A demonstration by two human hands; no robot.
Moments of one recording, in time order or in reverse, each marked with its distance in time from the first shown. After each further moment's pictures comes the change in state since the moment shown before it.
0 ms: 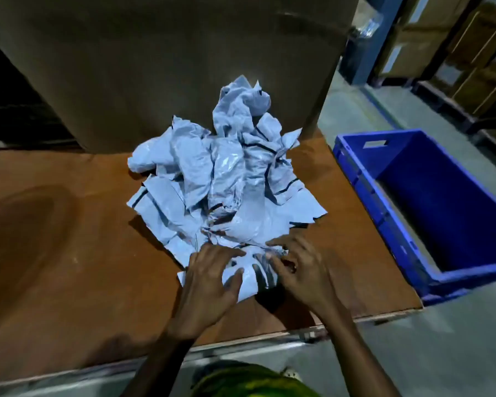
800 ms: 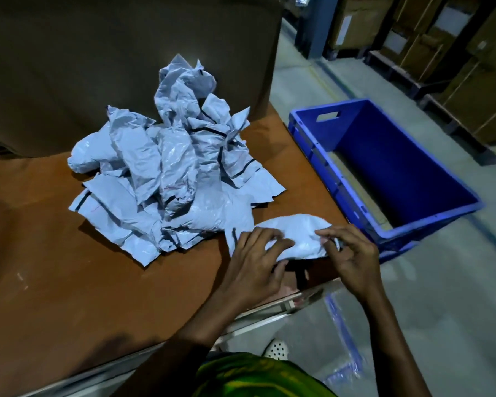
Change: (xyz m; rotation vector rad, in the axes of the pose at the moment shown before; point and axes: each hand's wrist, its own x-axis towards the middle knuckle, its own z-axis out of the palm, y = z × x) left_hand 0.028 0.095 0.088 -0.004 -0.155 0.405; right_hand -0.063 0.042 -0.122 -0.002 0.230 0.283
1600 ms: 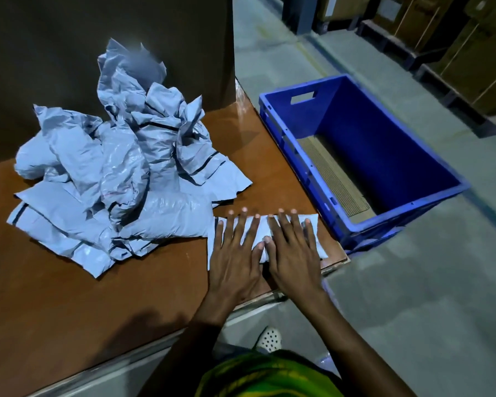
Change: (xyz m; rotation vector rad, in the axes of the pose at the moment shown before) left_hand 0.019 -0.004 0.095 0.276 -0.170 -0.263; right_hand -0.008 0.064 0.054 -0.695 -0.122 -0.087
